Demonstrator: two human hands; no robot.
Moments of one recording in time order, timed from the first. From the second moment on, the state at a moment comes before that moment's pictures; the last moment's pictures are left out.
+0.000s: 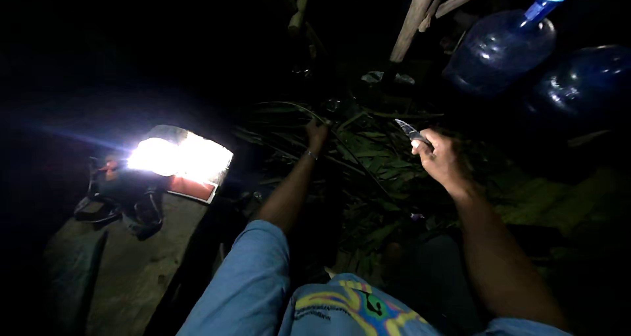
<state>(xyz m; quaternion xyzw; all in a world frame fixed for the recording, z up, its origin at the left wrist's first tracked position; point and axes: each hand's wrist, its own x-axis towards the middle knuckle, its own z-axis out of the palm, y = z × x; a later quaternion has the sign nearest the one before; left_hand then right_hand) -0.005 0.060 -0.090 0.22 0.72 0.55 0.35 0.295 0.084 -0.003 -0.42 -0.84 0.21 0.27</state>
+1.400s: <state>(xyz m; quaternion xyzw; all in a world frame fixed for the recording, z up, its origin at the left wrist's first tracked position) -0.057 -0.011 -0.012 0.59 0.69 0.11 0.39 0.294 0.077 0.018 -0.31 -0.51 0.64 0.48</state>
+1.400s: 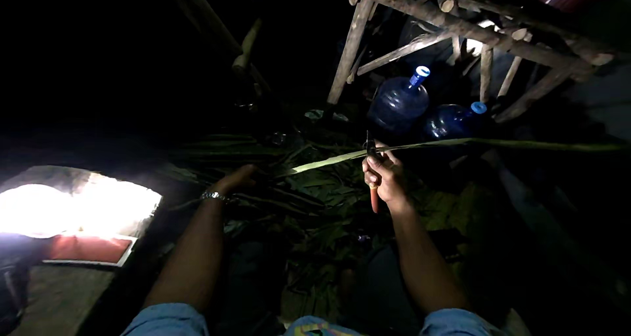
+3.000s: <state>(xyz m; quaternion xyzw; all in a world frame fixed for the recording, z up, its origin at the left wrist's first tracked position) 0.055 0.017 -0.077 0.69 0.54 0.45 0.18 0.223 0.058 -0.013 -0.49 -0.51 0.61 0.35</state>
